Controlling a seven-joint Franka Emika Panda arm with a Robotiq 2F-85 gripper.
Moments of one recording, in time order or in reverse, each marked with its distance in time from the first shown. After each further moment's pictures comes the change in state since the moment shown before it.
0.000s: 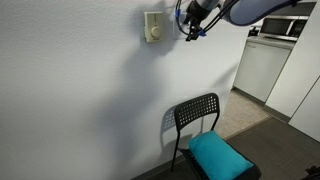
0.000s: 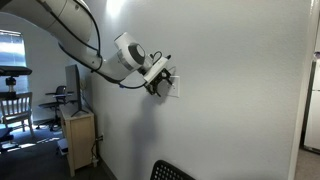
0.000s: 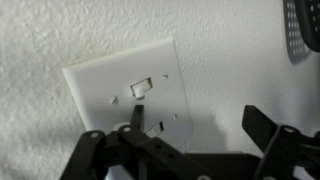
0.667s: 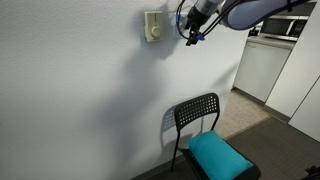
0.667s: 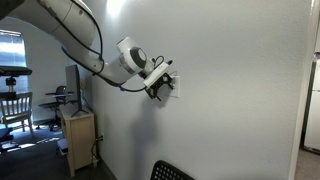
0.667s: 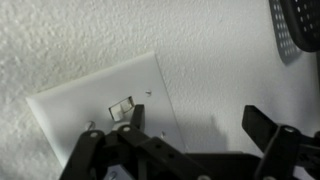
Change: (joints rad) arm -0.001 0.020 0.000 -0.002 -0.001 -0.019 0.063
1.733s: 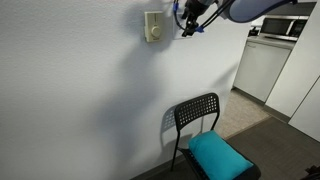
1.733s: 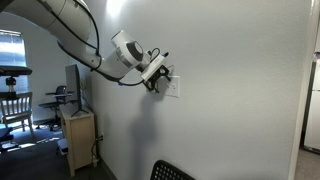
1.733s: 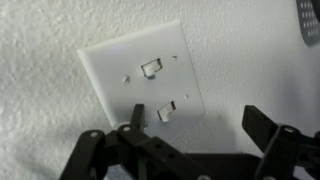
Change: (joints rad) arm 0.004 -0.019 0.020 0.032 -0.053 0.027 0.054
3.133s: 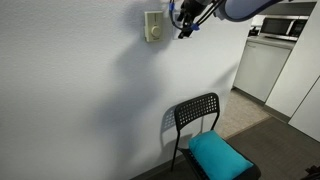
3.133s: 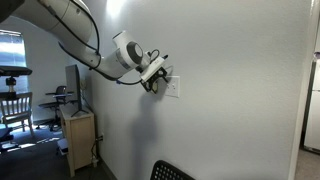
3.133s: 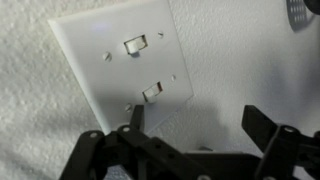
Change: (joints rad) arm -0.006 0.020 0.026 0.017 0.118 0.007 -0.101
